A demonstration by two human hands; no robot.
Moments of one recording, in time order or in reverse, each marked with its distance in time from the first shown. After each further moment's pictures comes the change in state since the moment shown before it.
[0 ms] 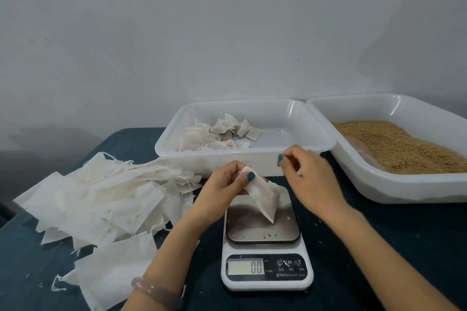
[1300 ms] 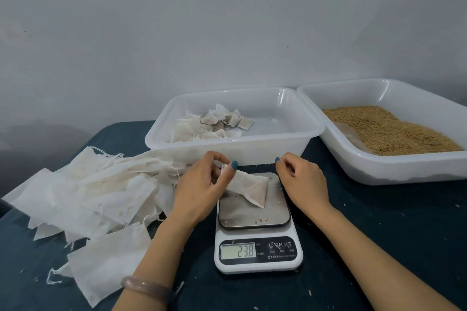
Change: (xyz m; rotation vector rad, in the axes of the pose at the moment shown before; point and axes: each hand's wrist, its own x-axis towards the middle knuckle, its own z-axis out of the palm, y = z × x) left_hand -0.018 -0.008 -0.011 0.749 0.256 0.065; right_hand -0.022 0.037 0.032 0.033 0.112 0.189
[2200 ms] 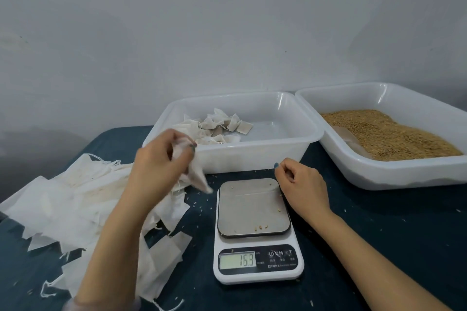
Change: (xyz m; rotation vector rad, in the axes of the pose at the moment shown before) left_hand 0.013 0.025 -0.080 -0.056 0.160 -0.080; right_hand 0.000 -0.002 -0.001 -0.016 -0.009 0.002
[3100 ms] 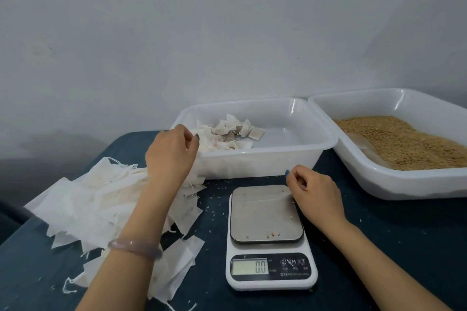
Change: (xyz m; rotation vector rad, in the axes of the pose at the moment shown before) left_hand 0.053 -0.031 0.021 0.494 0.203 -0.019; right_hand 0.000 -0.002 -0.003 -0.023 -0.023 -0.034
